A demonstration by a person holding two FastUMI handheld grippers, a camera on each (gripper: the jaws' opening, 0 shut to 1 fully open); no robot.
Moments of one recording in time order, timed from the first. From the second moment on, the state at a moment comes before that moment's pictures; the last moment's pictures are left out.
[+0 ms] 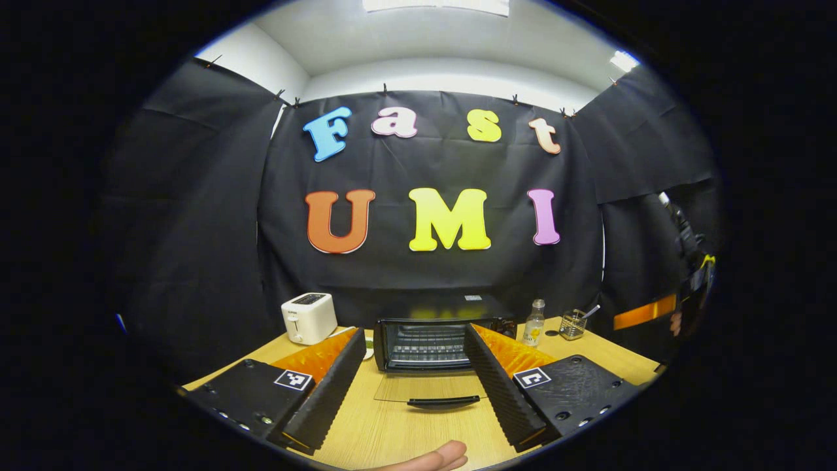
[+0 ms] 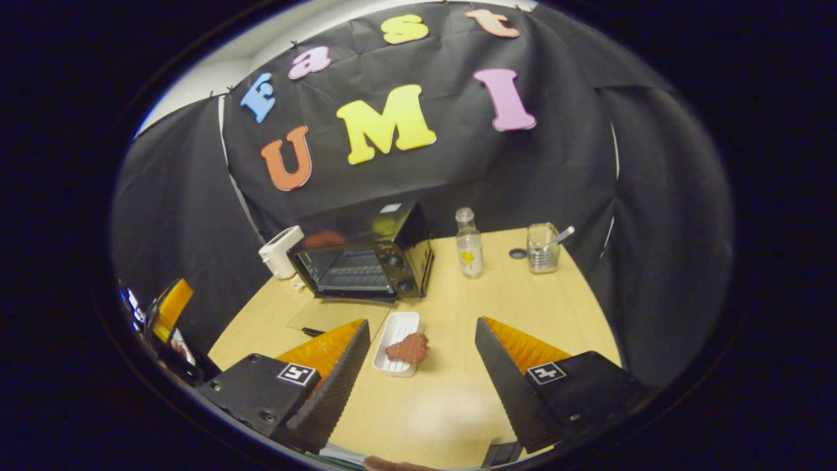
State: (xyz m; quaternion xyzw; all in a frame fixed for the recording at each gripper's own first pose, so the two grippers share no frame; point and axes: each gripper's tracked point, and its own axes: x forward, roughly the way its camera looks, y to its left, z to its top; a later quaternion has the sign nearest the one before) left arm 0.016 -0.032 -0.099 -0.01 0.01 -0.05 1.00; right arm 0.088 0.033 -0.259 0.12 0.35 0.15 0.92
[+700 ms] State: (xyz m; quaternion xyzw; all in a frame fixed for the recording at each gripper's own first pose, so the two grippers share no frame) left arm -0.036 -0.051 -0.071 0.01 -0.01 -0.06 1.00; right arm 0.129 0.065 -0.386 0.27 0.49 0.20 0.80
